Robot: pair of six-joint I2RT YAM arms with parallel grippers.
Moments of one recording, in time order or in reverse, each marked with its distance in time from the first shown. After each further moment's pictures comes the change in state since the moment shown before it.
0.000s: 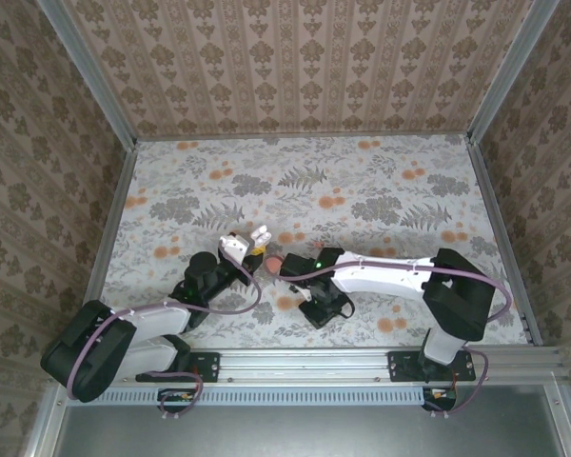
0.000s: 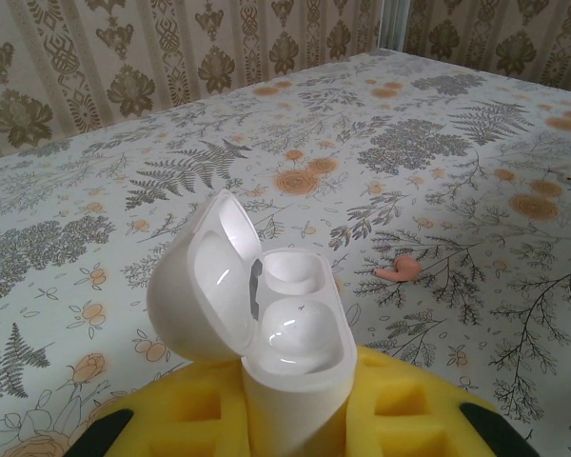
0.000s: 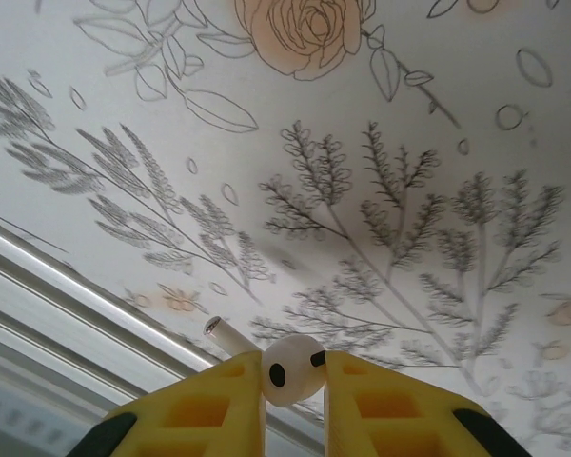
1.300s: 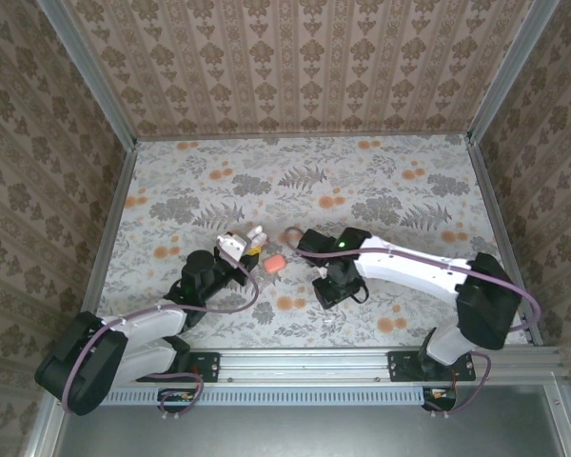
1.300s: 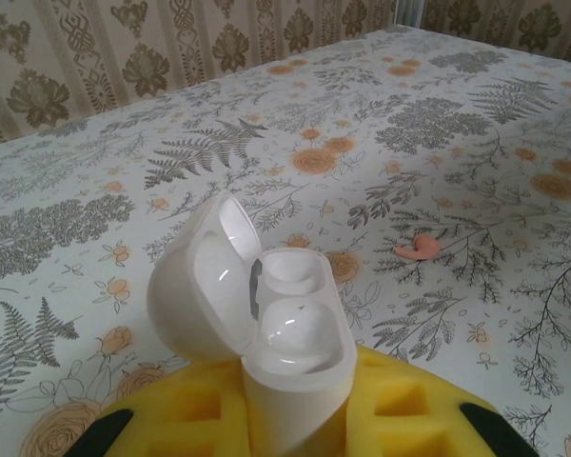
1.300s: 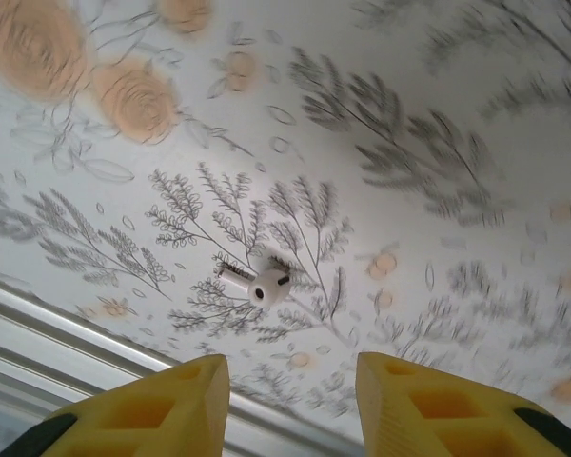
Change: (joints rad) left arm 0.032 -0.077 0.014 -0.133 0.004 0.023; right arm -0.130 -0.167 0.008 -0.084 0.084 0.166
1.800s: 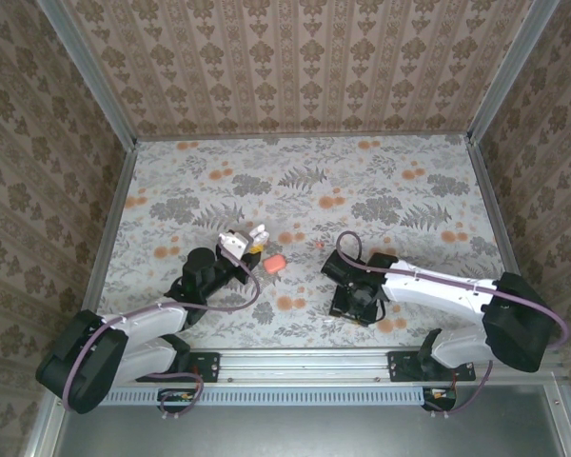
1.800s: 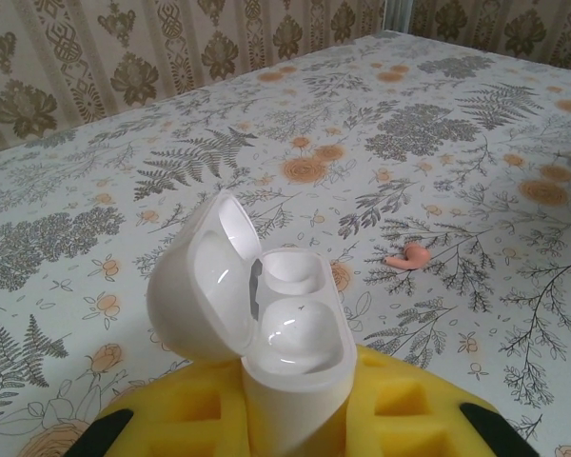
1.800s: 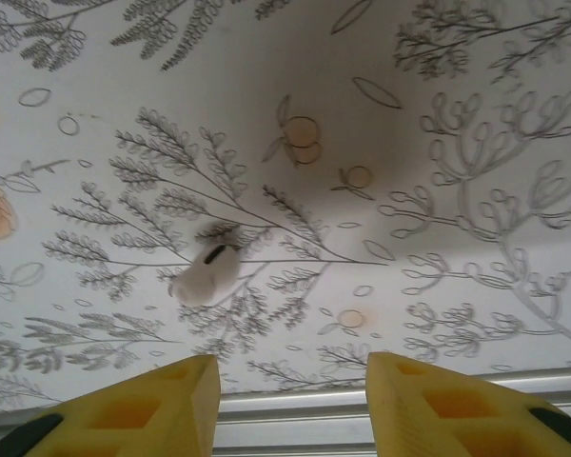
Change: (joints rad) left arm 0.001 0.010 0.021 -0.010 0.025 0.007; right arm -0.010 -0.174 -0.333 0.240 -0.117 0.757
